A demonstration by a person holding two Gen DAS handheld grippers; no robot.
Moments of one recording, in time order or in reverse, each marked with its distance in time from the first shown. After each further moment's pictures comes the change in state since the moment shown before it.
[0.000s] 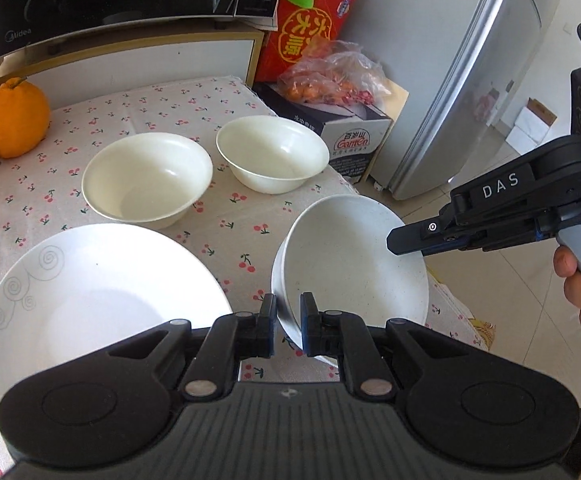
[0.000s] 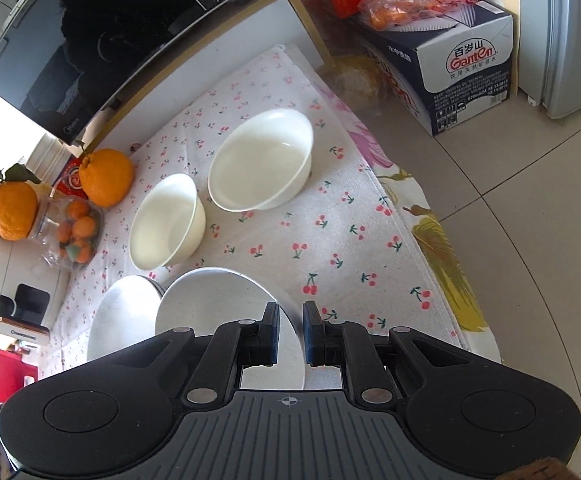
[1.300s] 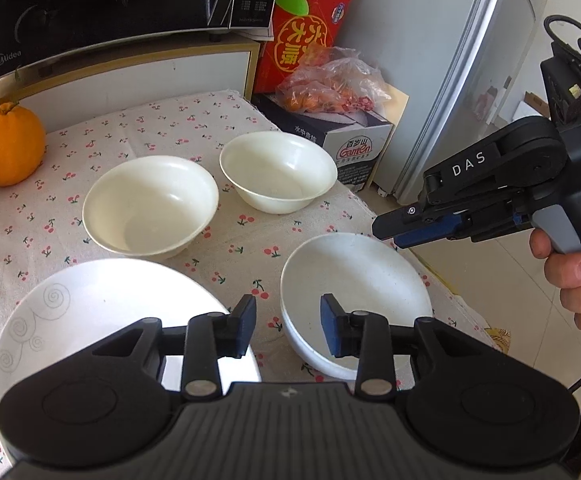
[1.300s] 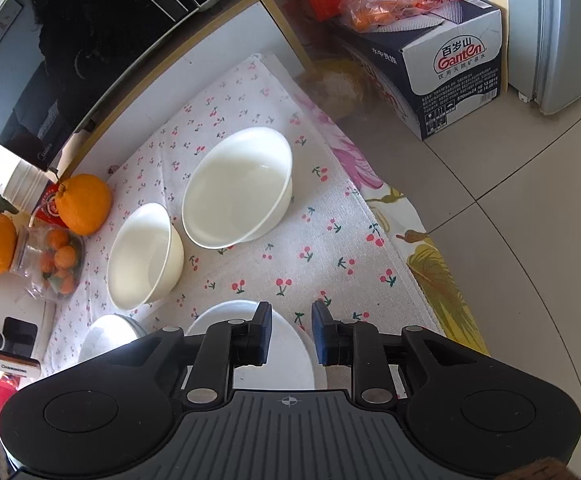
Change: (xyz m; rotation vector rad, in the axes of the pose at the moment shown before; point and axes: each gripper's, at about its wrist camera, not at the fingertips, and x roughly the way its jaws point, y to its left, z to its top) left arm -0.003 0.005 0.011 0.053 -0.045 0.015; right arm 0.017 -0.004 0.028 0.067 -0.031 0.004
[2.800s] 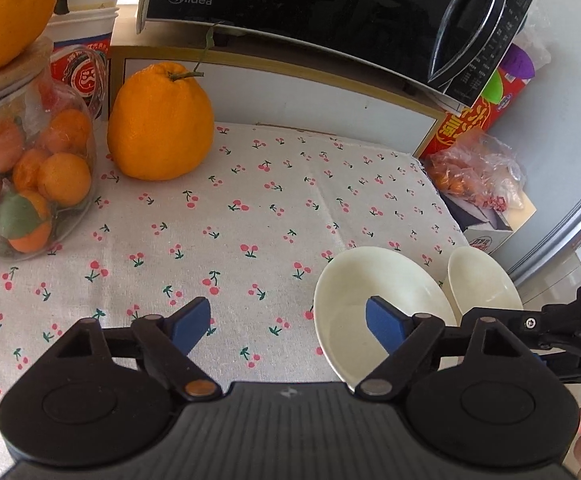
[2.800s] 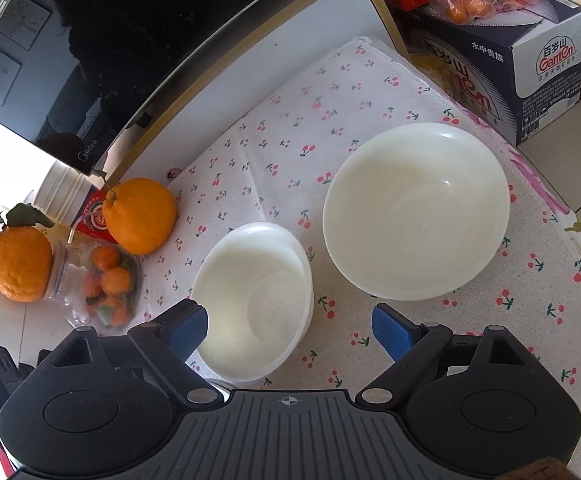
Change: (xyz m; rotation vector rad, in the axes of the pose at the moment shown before) left arm 0.028 0.155 0.037 -0.378 -0.060 0.134; right arm 0.084 0.096 0.017 -0.020 -0.008 0.122
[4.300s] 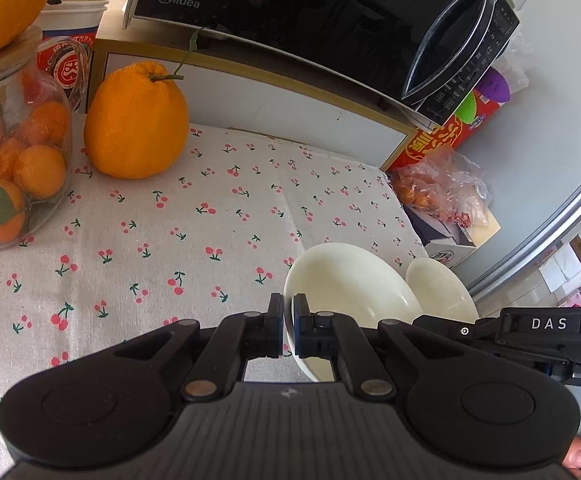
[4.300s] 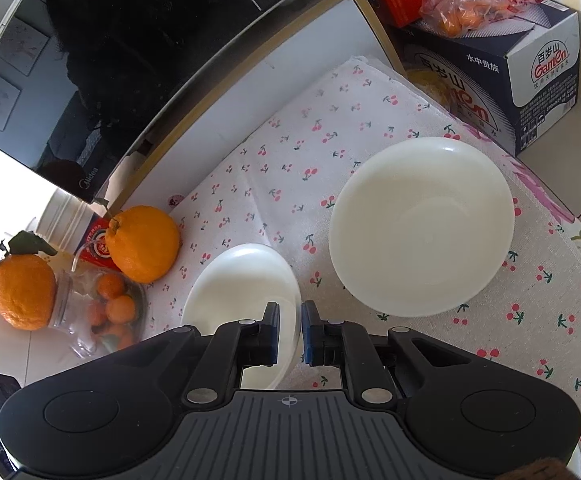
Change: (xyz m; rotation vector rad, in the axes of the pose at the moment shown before) left arm -0.009 -0.003 0.003 -0.040 -0.017 -0.115; right arm -0.007 0.002 0.002 0.046 -0.072 0.005
